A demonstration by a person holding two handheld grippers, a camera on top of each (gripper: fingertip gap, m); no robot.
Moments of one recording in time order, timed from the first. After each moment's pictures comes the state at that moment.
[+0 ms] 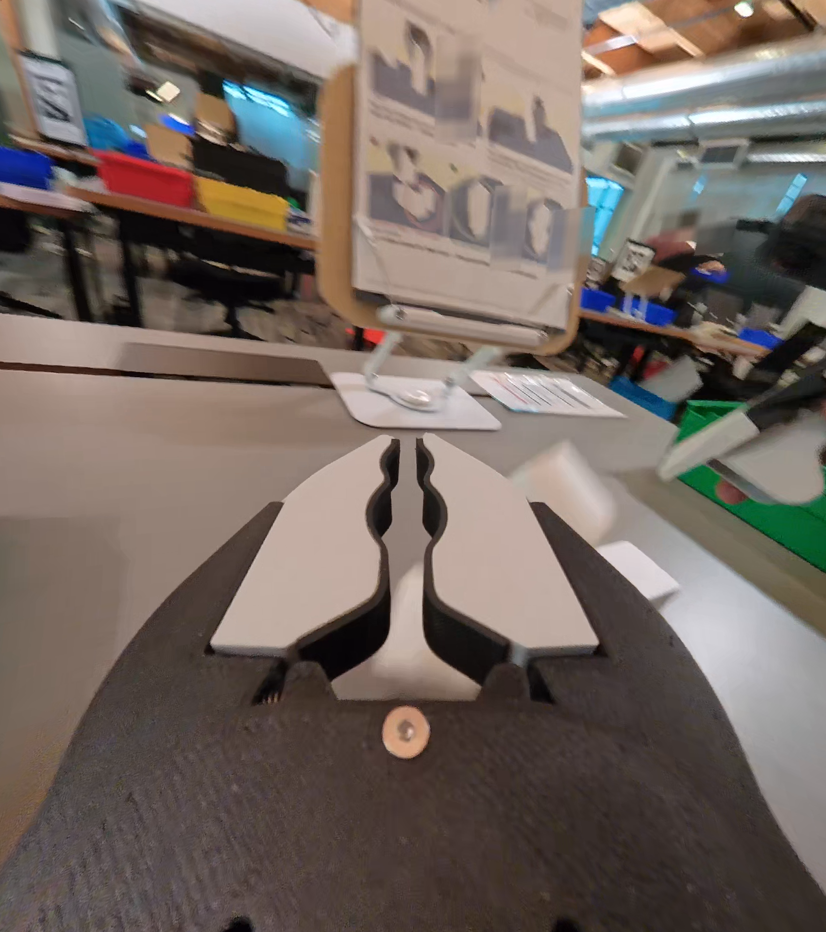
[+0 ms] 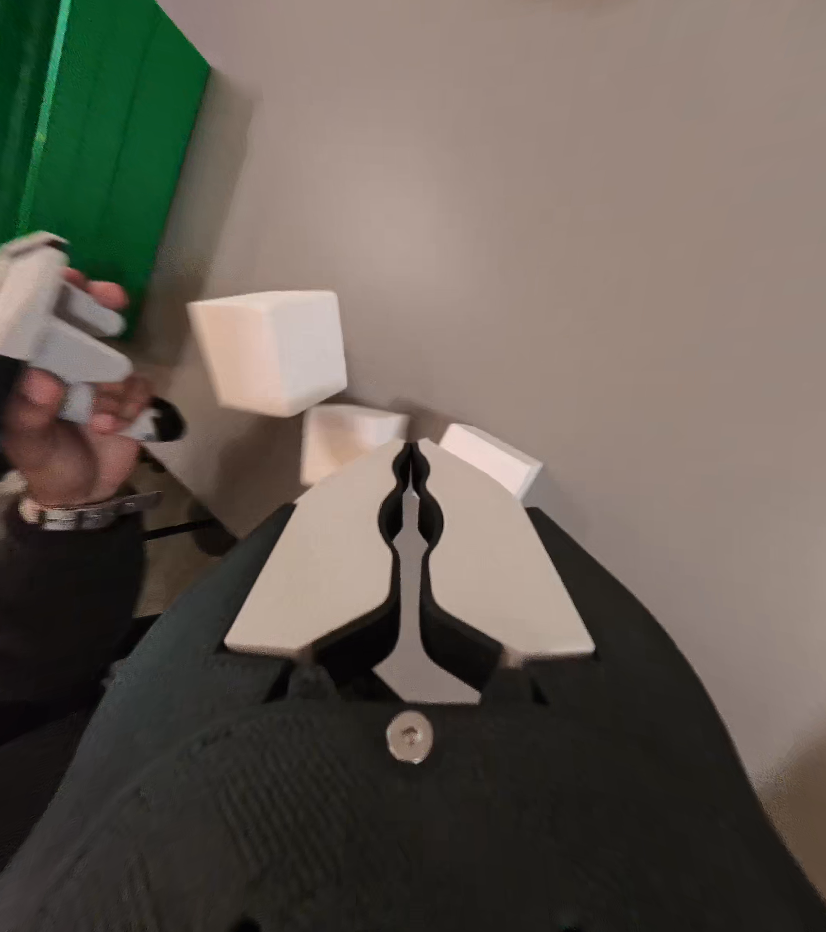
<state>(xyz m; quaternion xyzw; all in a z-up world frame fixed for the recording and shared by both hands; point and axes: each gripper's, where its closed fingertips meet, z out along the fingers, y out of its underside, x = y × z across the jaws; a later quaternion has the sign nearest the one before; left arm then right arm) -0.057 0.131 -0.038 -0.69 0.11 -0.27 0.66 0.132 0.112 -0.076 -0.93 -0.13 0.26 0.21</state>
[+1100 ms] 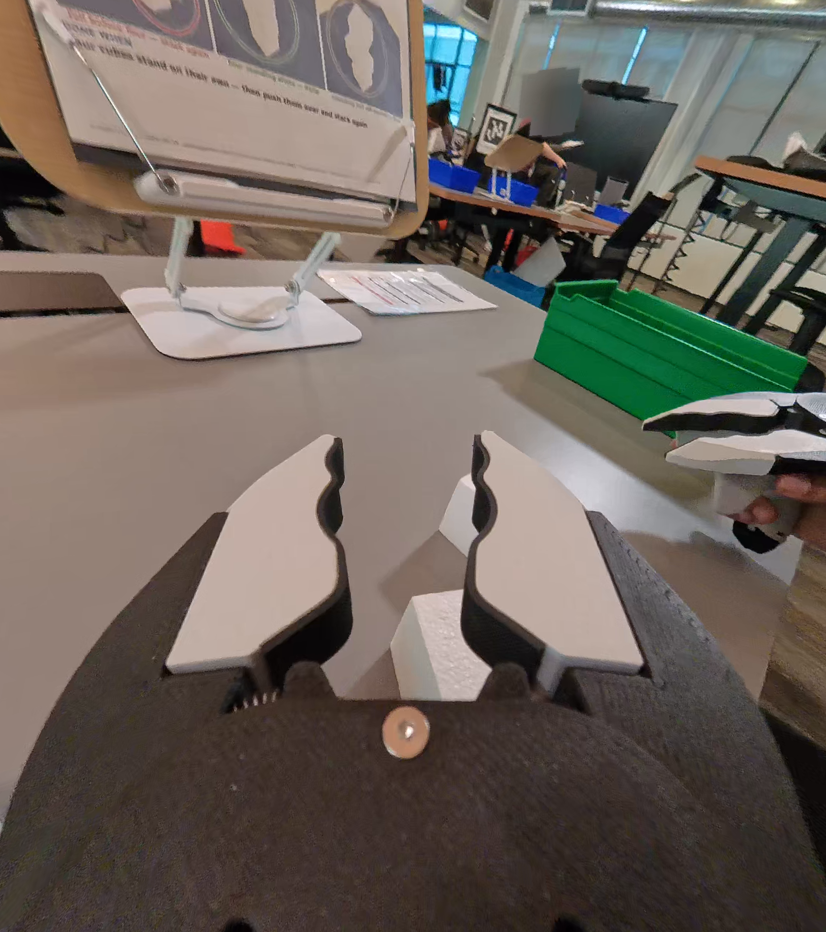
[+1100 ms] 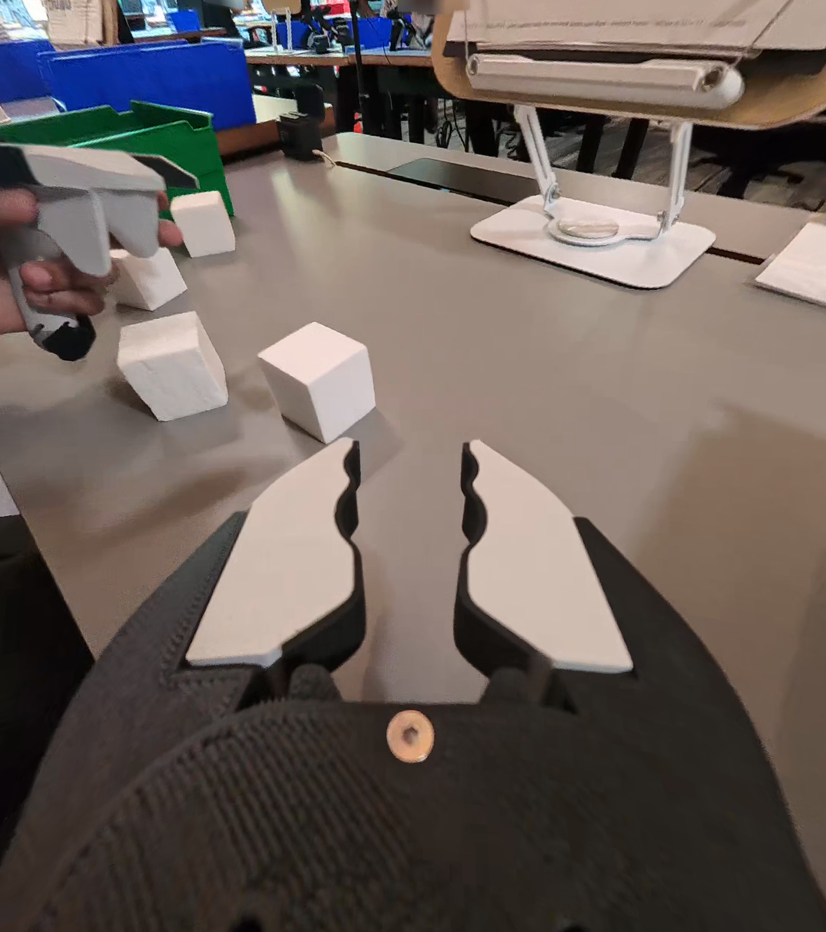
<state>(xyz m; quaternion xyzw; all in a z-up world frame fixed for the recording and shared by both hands) 0.045 0.114 -0.074 -0.71 0.24 -0.36 0.56 0.250 0.043 -0.114 -0.77 -0.22 0.19 0.56</state>
